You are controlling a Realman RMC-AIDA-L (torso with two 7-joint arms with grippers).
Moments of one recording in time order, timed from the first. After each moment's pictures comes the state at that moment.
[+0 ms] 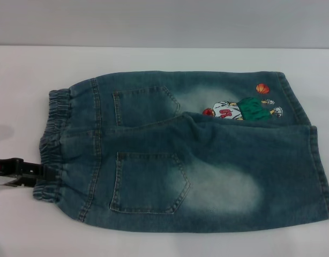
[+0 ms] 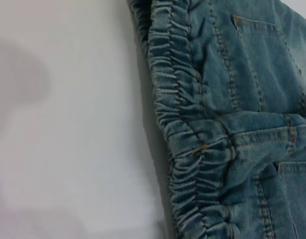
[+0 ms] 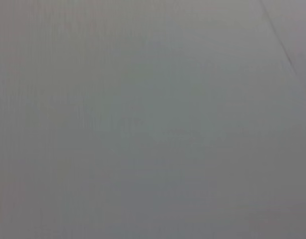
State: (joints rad) left arm -0.53 -1.87 0.71 0.64 2.40 1.55 -2.37; right arm 0.47 2.03 -1.43 -0.17 0.42 -1.40 0.23
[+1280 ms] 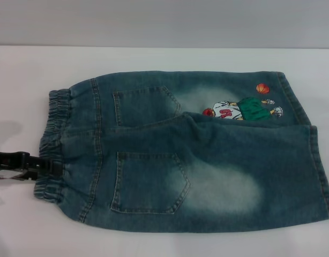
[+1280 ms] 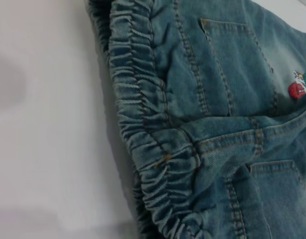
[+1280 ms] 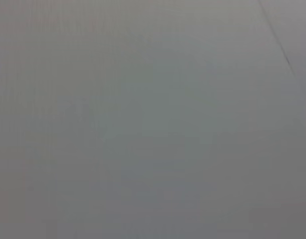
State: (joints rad) left arm -0.54 -1.89 0.69 0.68 2.40 1.60 -2.38; right arm 0.46 2.03 -1.43 -0.17 0.42 -1.40 0.23
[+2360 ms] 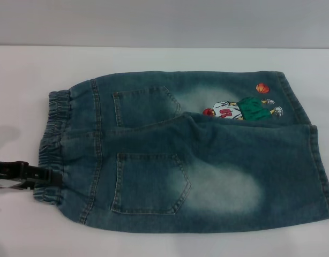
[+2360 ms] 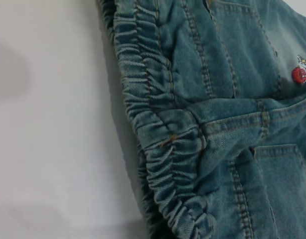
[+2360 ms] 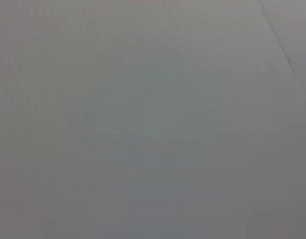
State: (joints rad) left arm -0.53 -1.89 0.70 0.68 2.40 1.62 -2.37; right arm 0.47 2.03 -1.43 -0.17 0.42 -1.40 0.23
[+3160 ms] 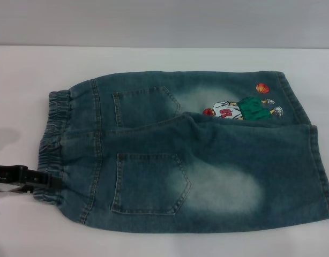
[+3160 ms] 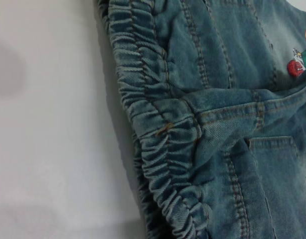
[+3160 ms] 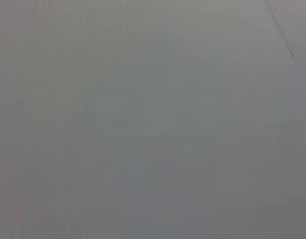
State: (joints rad) left arm -0.52 -1.89 0.70 0.68 2.40 1.64 -2.36; right arm 0.48 2.03 -1.43 -0.17 0.42 -1.38 0.23
